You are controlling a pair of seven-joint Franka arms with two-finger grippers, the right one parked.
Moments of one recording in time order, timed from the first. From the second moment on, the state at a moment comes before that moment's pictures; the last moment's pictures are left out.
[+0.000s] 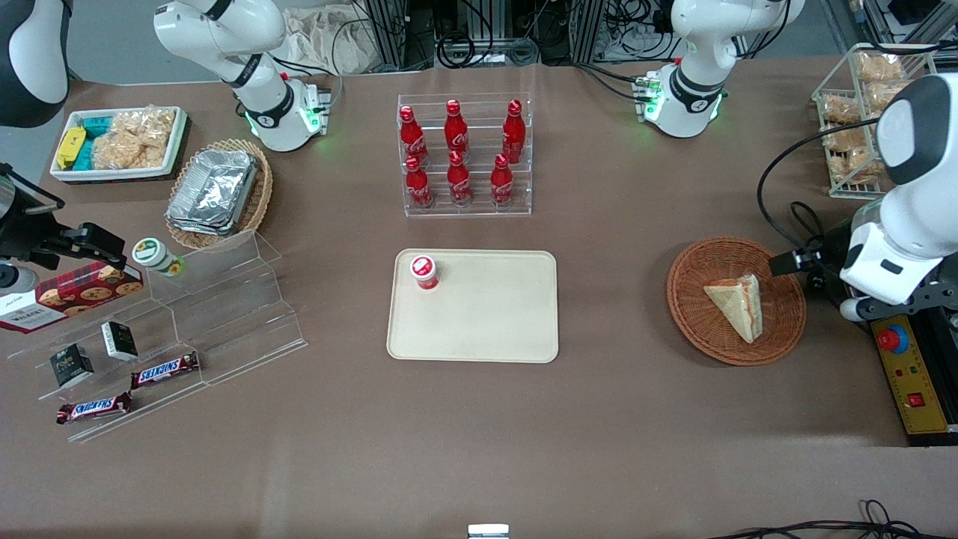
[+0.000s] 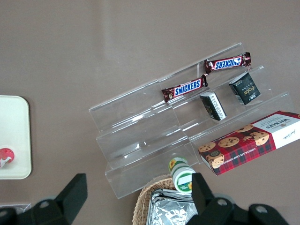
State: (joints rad) arm 0.12 0.13 -0.18 -1.73 0.03 1.79 -0.37
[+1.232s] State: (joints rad) arm 0.13 0.20 -0.10 -2.21 0.10 2.40 -0.65
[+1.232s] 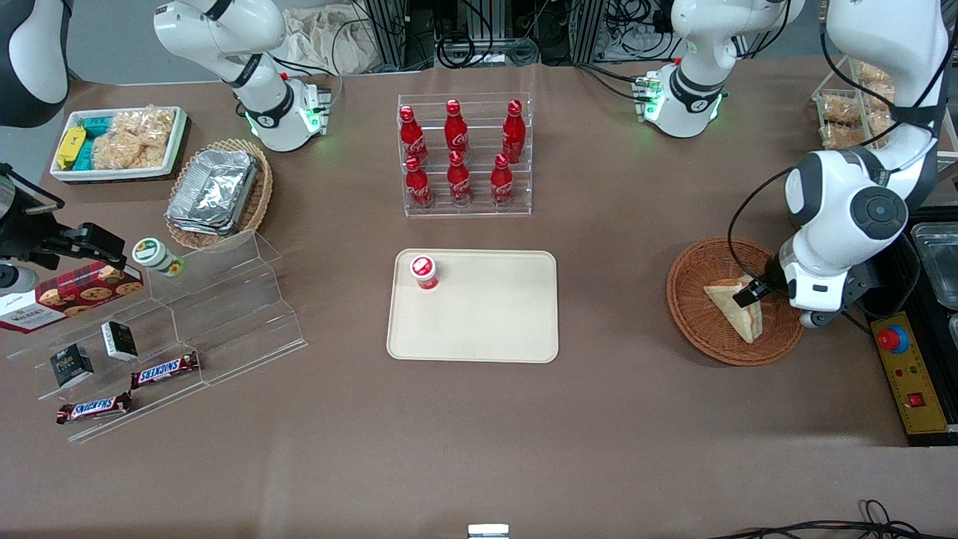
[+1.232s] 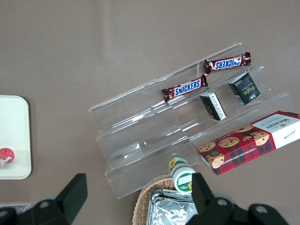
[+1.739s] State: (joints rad) arm 0.13 0.27 -0.10 -2.21 0.10 2.44 -0.65
